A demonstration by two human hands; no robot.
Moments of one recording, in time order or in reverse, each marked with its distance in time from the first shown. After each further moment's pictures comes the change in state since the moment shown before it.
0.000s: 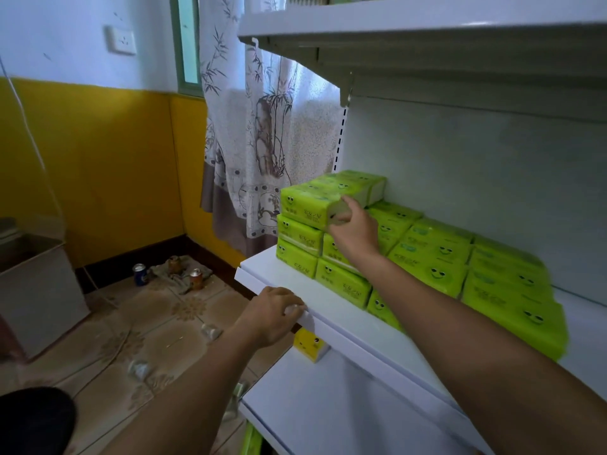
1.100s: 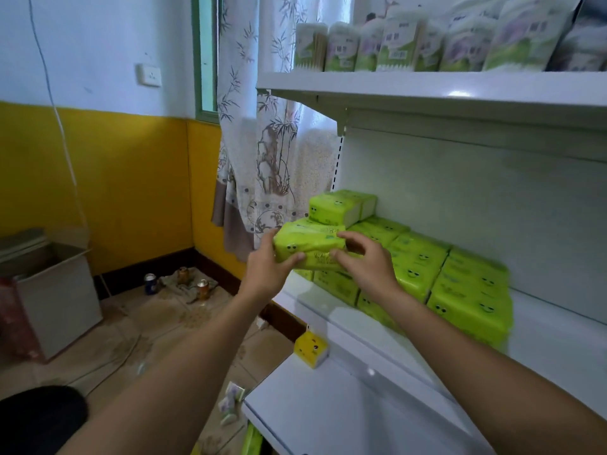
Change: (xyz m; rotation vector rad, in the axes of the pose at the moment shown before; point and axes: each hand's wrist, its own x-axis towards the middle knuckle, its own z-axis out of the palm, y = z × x) left_hand -0.028 0.064 -0.076 -0.541 0.486 -0.194; right_hand -0.079 -0.003 -0.060 0.149 -0.107 -0.156
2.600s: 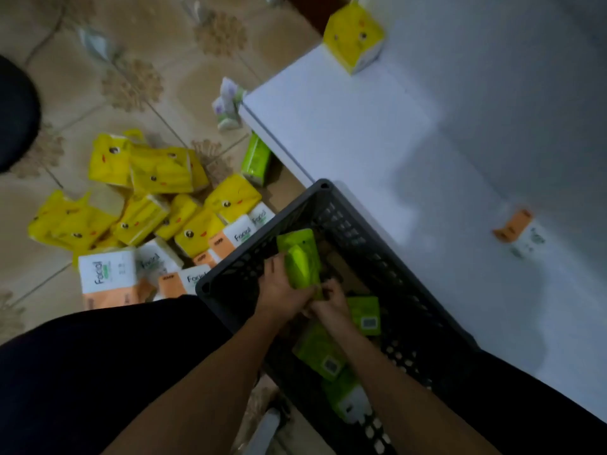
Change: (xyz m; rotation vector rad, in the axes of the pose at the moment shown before) left_hand -0.325 -0.349 0.211 0.164 -0.533 -0.954; right_hand -0.376 0.363 0.183 0.215 -0.345 1.396
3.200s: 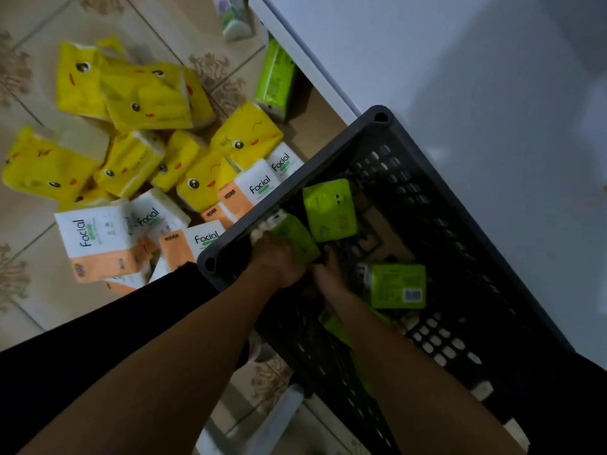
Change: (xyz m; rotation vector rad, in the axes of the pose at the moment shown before) left_hand 0.074 -0.079 0.004 0.558 -0.274 -0.171; right_hand 0.109 0.083 0.059 -0.306 -0.044 0.131
